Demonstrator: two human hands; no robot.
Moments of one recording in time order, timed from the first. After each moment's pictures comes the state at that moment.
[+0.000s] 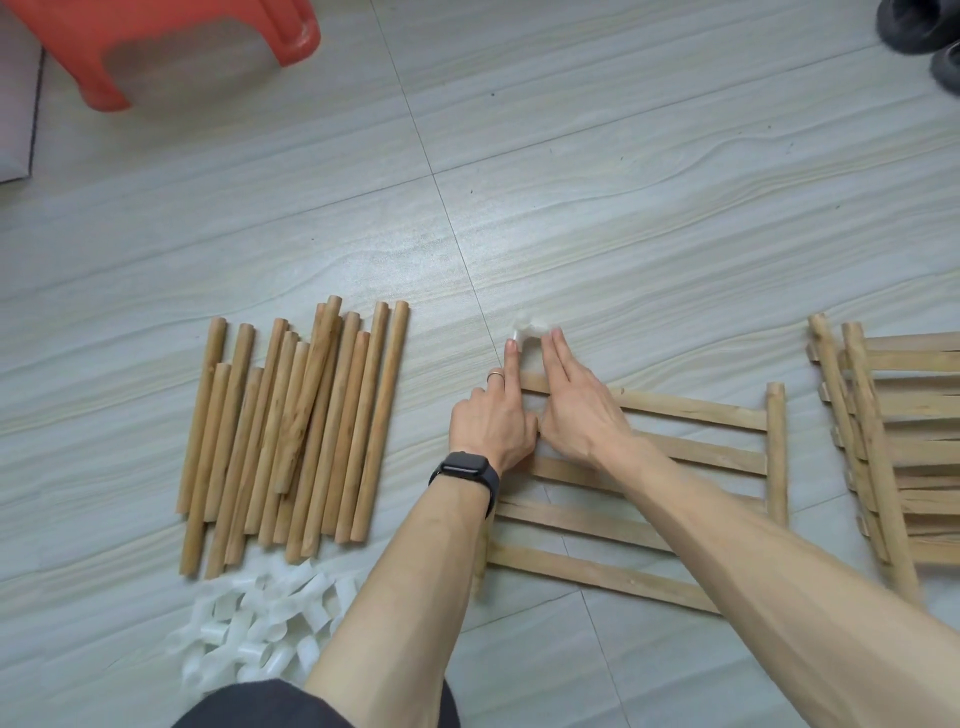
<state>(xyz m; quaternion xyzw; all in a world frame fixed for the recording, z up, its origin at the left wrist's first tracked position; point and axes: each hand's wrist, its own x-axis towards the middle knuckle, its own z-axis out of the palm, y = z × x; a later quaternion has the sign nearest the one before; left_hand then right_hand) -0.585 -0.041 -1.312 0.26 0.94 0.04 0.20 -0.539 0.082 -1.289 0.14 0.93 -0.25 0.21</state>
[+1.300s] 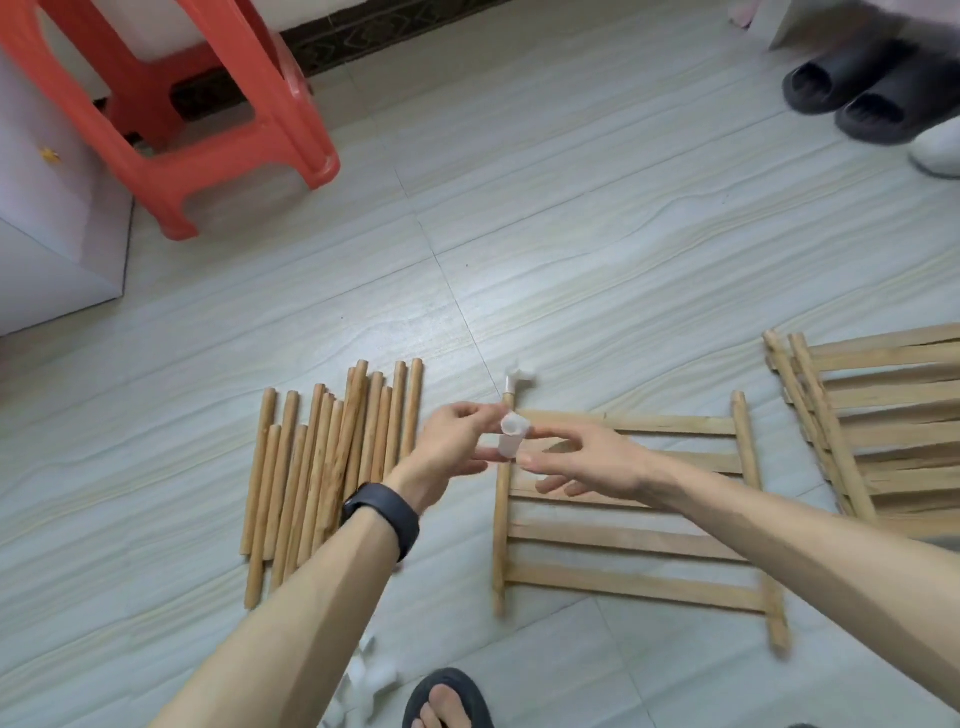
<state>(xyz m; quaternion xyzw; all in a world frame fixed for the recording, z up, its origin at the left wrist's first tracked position) -0.593 -0.089 -1.177 -0.02 0.75 0.49 0.44 -0.483 0.081 -1.185 0.19 0.69 -0.63 0.28</state>
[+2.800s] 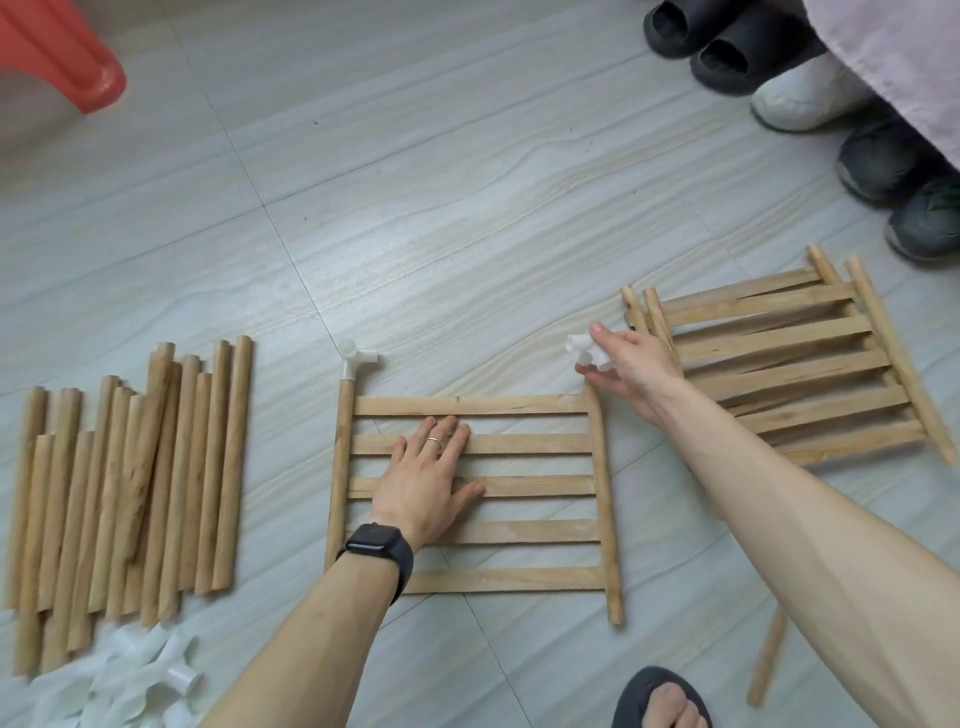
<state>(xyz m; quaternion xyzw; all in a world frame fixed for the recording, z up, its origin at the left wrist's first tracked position) -0.501 -0.013 -1.309 0.42 0.86 0.02 0.28 -0.431 0.273 -1.259 0.54 0.52 -0.66 -0.04</state>
